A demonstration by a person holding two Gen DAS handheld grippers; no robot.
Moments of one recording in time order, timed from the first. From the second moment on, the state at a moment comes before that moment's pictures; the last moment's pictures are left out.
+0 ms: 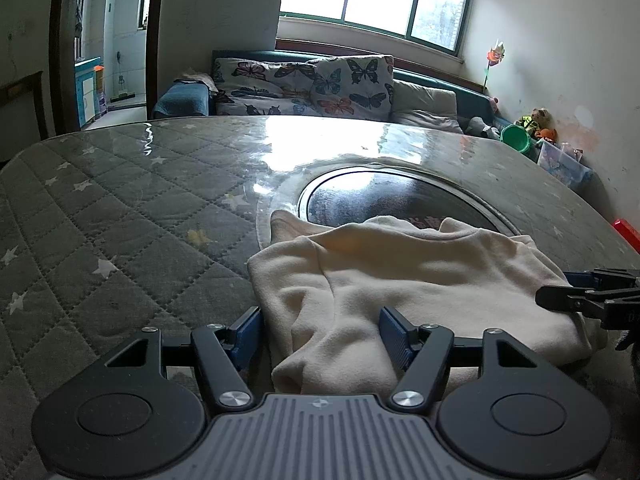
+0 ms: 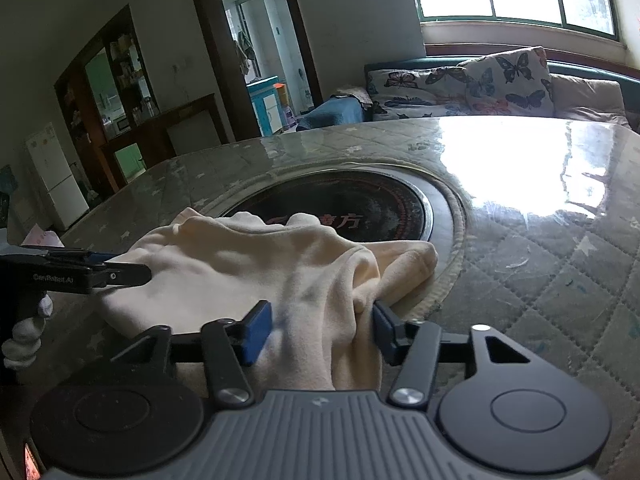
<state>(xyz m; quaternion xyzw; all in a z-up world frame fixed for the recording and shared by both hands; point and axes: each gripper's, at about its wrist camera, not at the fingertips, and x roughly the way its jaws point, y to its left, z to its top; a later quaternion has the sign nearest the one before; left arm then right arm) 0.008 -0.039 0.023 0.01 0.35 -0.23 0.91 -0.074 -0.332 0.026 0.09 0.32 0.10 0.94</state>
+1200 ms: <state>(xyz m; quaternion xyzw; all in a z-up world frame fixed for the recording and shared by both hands) -0.002 -0.088 0.031 0.02 0.36 -0.32 0.88 -0.113 -0.366 0.044 0.08 0.28 0.04 0.96</state>
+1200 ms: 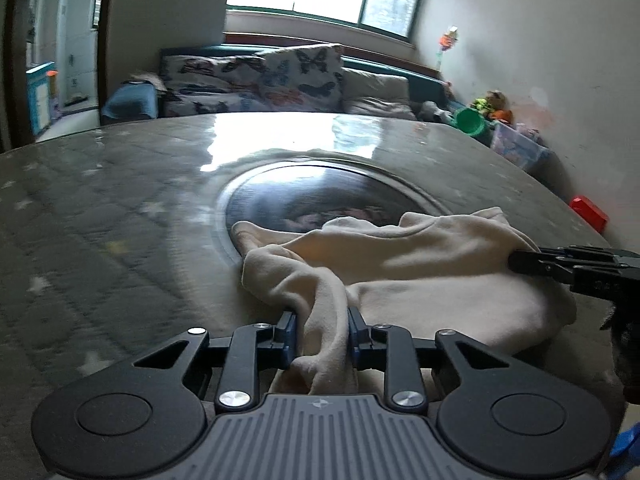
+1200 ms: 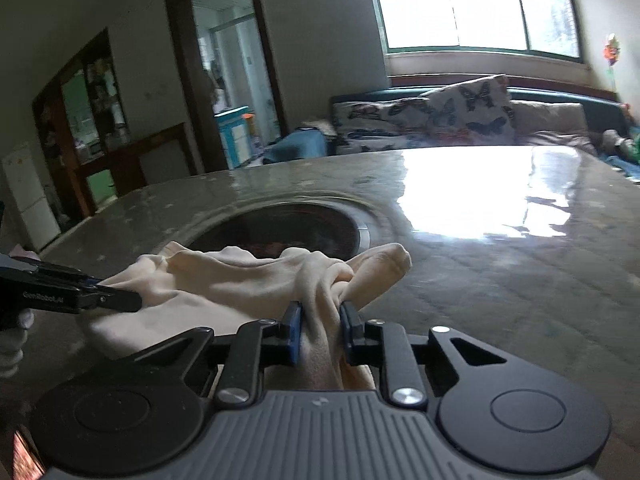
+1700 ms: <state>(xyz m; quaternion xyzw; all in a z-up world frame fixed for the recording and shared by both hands) -0.014 -0.235 0.032 0.08 0.36 -0.43 0.83 -0.163 -0.464 0.054 0.05 0.29 -0.14 0.95</state>
